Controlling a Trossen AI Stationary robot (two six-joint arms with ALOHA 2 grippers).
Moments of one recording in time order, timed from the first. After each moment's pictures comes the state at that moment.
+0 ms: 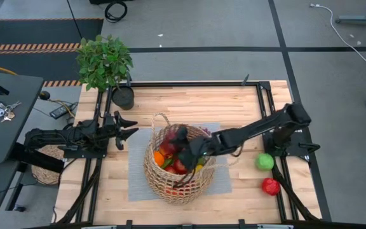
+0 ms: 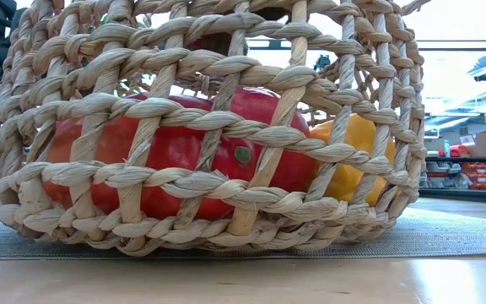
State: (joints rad) left arm 0.01 0.03 0.02 0.03 -0.25 -0.22; right arm 0.27 1.76 1.34 -0.08 0.38 -0.73
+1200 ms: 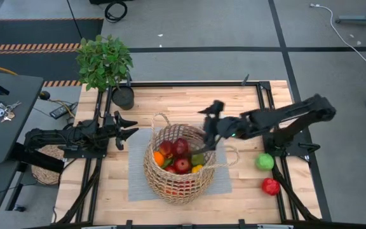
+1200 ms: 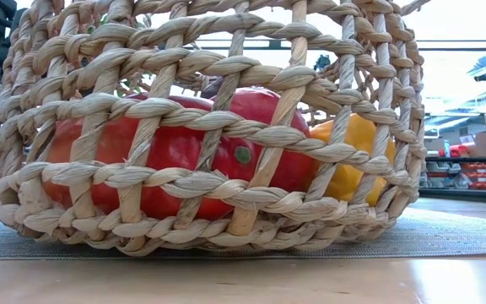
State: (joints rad) left arm 0.01 0.03 0.02 0.03 -0.25 -0.22; right arm 0.25 1.39 1.34 -0.58 0.61 -0.02
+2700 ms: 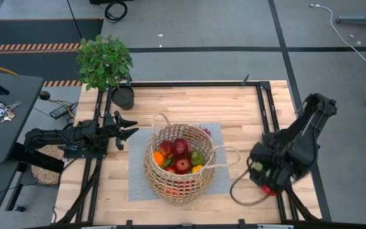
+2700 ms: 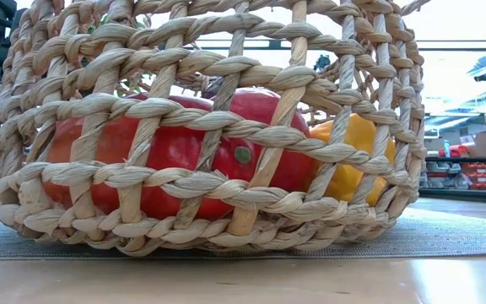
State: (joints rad) left arm 0.01 0.03 0.02 0.03 -0.25 -0.22; right arm 0.91 1.37 1.34 -1.49 0.33 1.57
